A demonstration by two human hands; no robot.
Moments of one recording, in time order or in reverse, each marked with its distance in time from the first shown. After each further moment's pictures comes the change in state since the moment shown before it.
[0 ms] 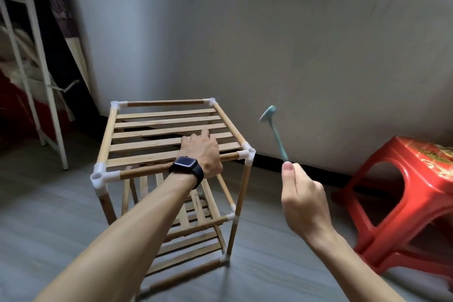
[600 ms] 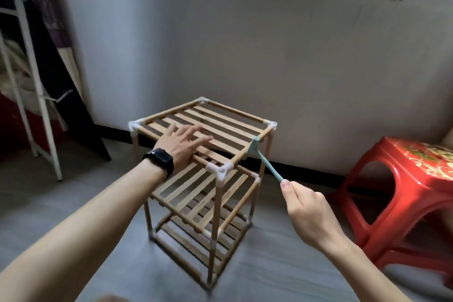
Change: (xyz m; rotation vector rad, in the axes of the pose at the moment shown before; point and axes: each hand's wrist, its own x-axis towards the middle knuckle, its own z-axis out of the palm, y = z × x) left_hand 0.016 -0.063 -0.013 0.237 0.013 0.337; right_hand -0.005 0.022 -0.021 -0.091 -0.132 0.029
